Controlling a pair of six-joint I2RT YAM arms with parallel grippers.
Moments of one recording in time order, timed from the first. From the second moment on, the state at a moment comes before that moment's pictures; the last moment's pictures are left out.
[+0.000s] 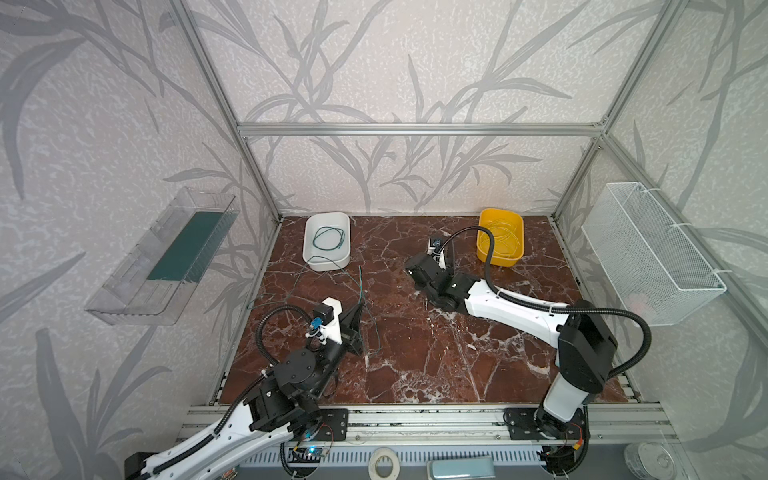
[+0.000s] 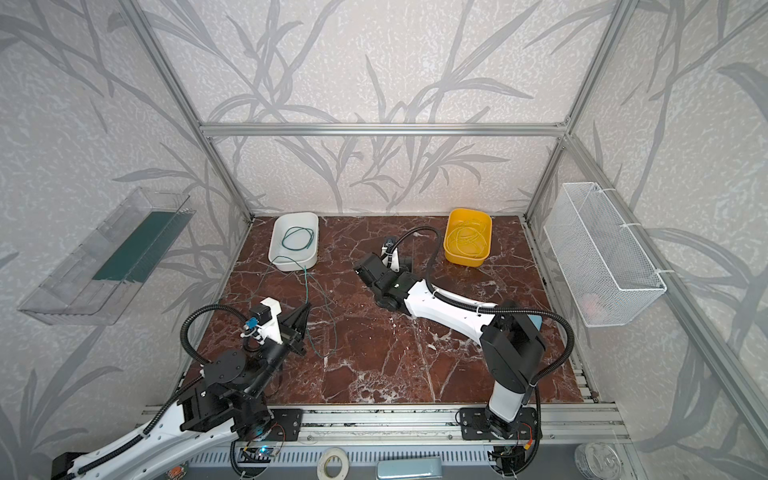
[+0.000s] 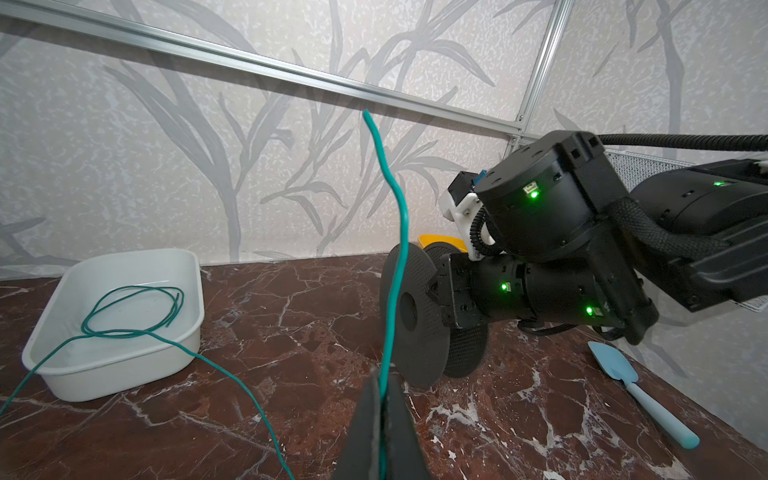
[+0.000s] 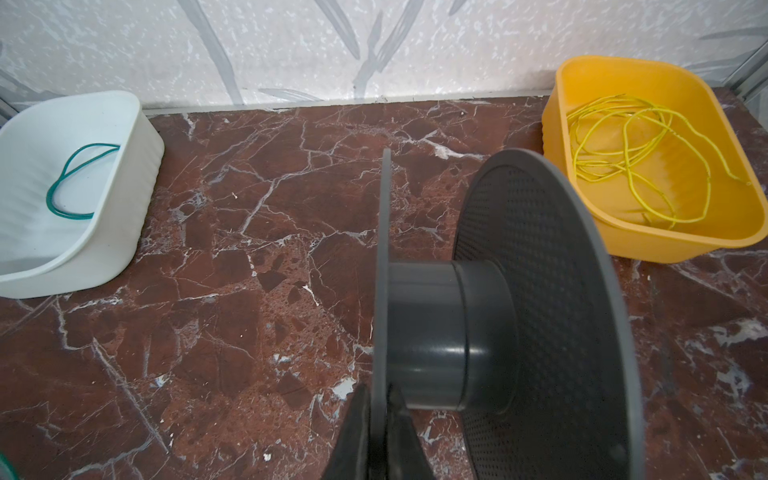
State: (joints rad) left arm -1.01 0.28 0.35 -0.03 -0.56 -0.19; right arm 0.89 1.73 1.33 -0.40 0.68 0.68
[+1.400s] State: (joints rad) left arm -1.01 0.57 0.82 -0.14 -0.49 -0.19; right arm 0.93 1.23 1.18 -0.38 0.47 0.47
